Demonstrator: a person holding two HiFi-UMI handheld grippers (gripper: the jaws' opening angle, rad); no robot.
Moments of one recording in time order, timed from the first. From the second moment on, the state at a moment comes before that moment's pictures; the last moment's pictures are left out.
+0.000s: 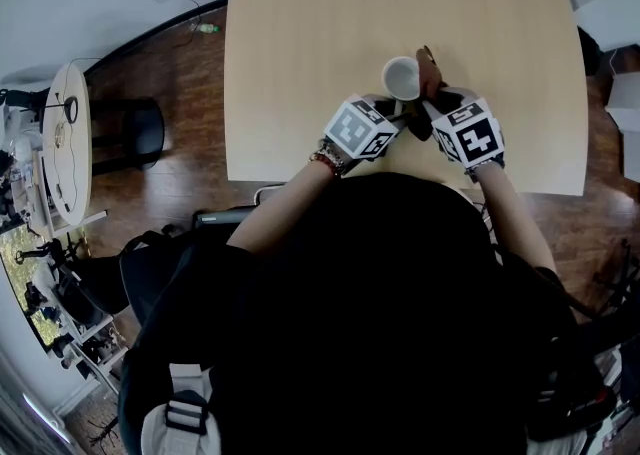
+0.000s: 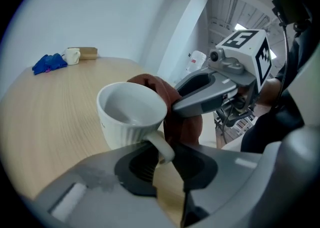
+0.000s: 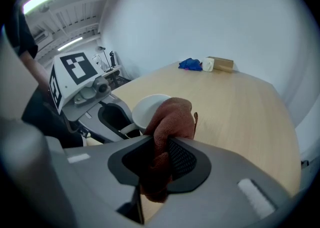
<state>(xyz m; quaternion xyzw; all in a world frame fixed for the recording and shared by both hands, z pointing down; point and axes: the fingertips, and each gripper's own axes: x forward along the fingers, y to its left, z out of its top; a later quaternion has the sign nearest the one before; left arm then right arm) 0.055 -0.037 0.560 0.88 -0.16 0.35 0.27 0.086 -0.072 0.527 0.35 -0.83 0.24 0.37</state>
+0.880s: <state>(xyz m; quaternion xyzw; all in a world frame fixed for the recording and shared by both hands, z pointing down) 0.061 -0.034 0.556 0.88 -0.13 0.35 0.29 0.079 -0.061 0.530 0.31 -0.87 0.27 0.28</state>
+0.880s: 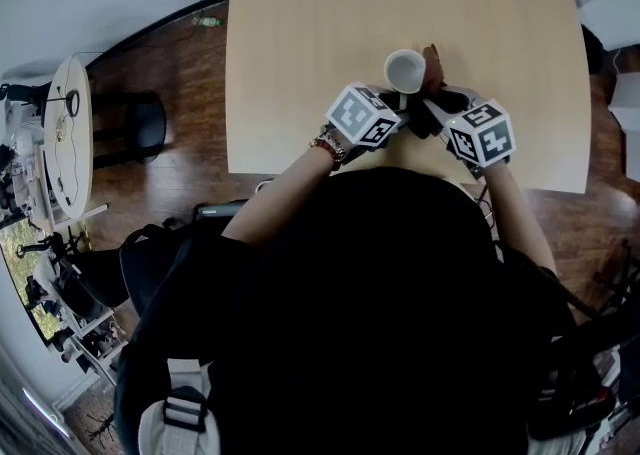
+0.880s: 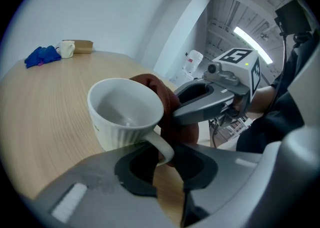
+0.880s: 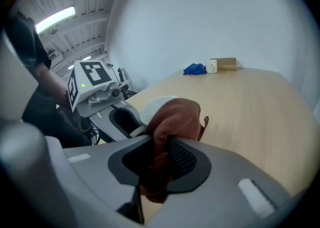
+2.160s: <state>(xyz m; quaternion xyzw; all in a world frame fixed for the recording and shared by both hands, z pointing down) 0.038 -0.041 0.559 0.86 -0.18 0.40 0.24 0.103 -0.115 0.529 0.33 -0.87 0.16 0.33</state>
